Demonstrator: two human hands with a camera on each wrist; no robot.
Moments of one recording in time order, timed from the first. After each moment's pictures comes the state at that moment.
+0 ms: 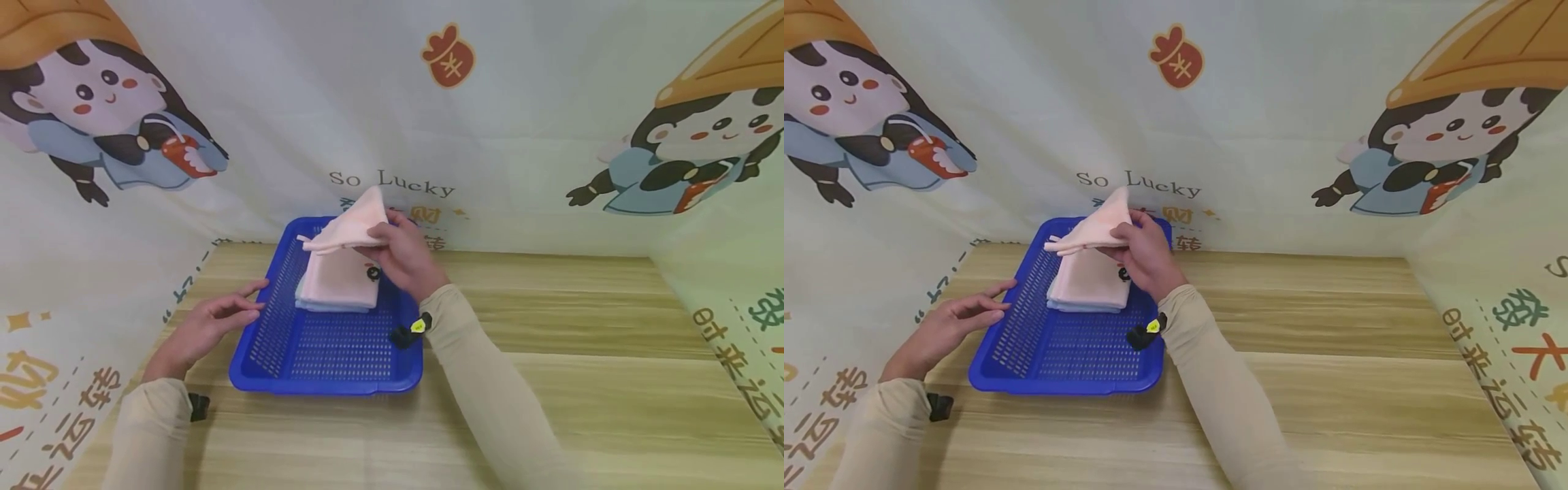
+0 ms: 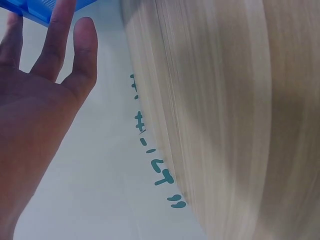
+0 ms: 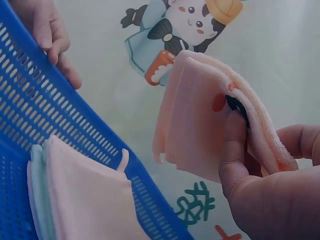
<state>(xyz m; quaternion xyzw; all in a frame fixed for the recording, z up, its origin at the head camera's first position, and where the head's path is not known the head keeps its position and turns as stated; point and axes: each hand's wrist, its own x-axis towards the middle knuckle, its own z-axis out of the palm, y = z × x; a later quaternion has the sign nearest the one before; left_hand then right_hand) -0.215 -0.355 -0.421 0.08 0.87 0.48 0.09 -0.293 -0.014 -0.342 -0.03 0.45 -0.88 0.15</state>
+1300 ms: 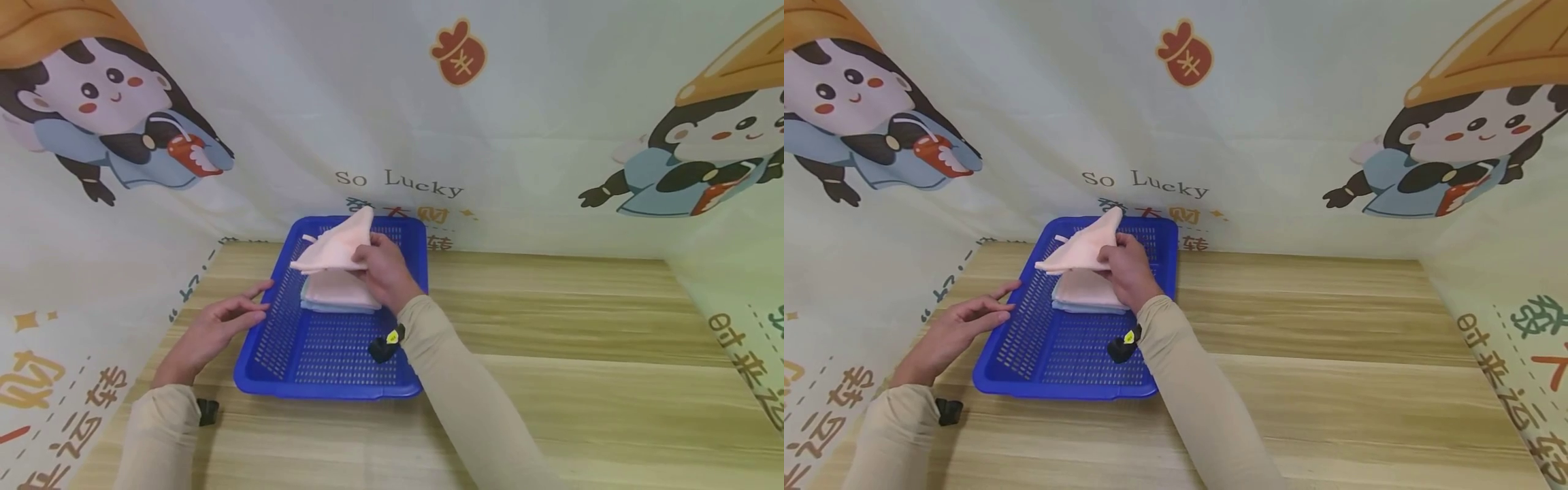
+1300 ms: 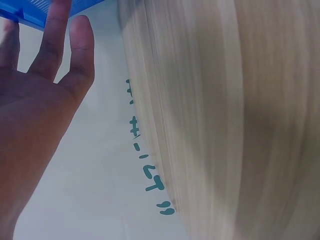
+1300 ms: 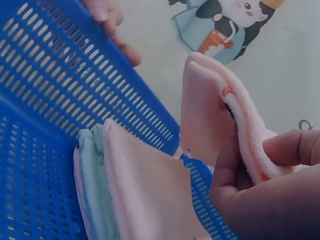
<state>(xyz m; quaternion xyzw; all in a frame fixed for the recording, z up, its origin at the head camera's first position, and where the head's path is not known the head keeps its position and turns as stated) -0.211 -0.352 -0.427 0.07 0.85 0.51 0.08 -0.300 -0.057 -0.376 0.05 0.53 -0.83 0.17</state>
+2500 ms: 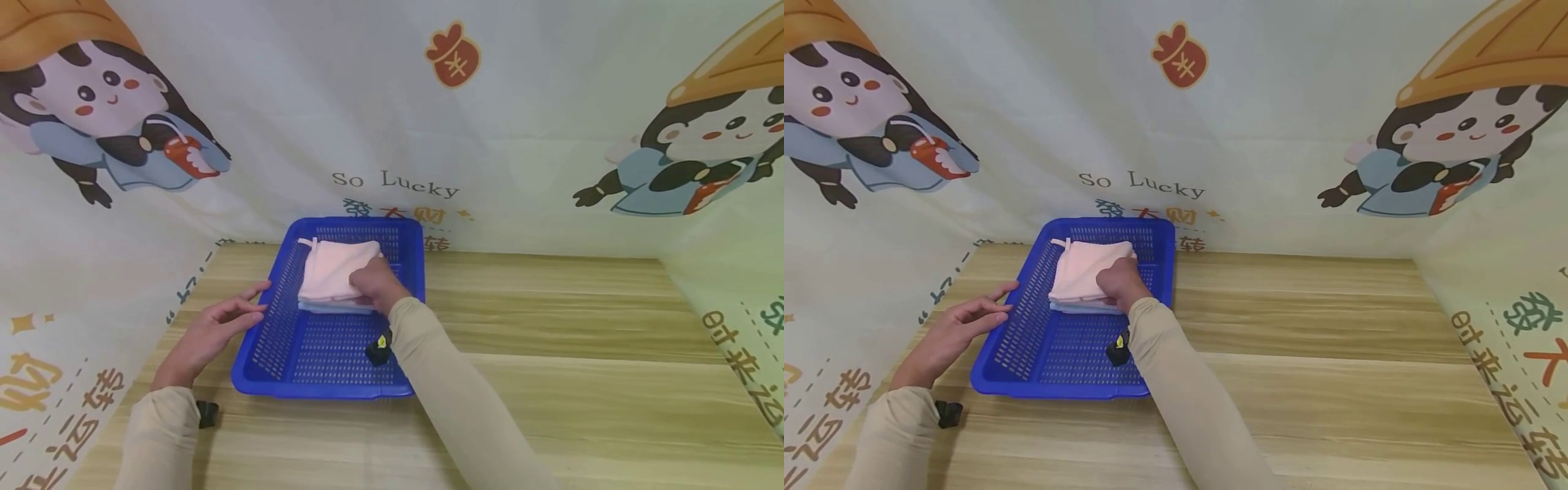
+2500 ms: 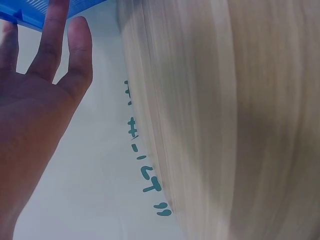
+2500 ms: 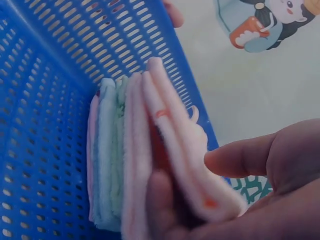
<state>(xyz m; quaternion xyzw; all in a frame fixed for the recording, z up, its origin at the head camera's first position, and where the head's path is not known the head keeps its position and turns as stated) -0.212 -0.353 -0.431 0.08 0.85 0.51 0.08 -0.290 -0.058 -0.388 0.07 0.75 -0.63 0.20</state>
